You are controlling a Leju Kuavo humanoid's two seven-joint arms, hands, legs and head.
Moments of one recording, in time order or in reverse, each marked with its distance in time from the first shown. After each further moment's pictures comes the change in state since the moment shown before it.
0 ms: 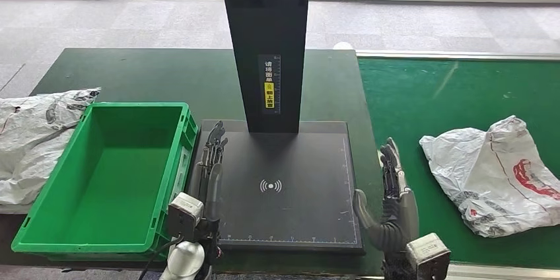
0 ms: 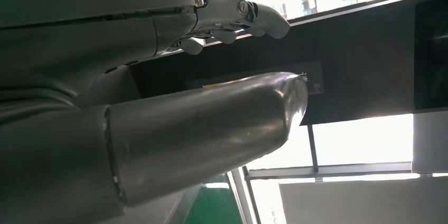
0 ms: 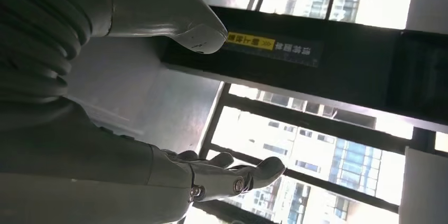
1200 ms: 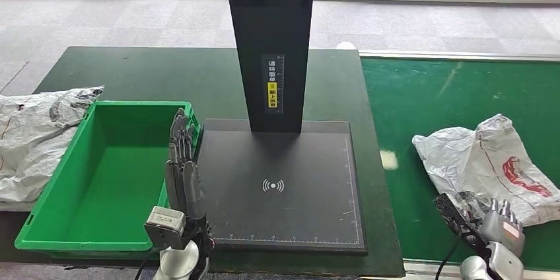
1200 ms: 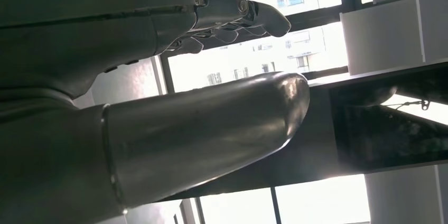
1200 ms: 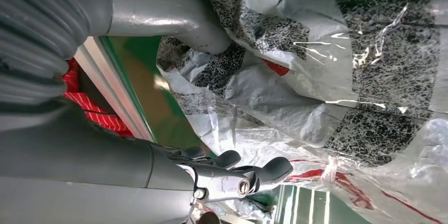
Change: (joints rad) left arm 0.010 0.008 -0.017 -0.113 -0.006 0.230 -0.087; right arm -0.441 -0.404 -0.509 1.010 1.043 -0.438 0.671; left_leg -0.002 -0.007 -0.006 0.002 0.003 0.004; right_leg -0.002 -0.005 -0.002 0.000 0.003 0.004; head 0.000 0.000
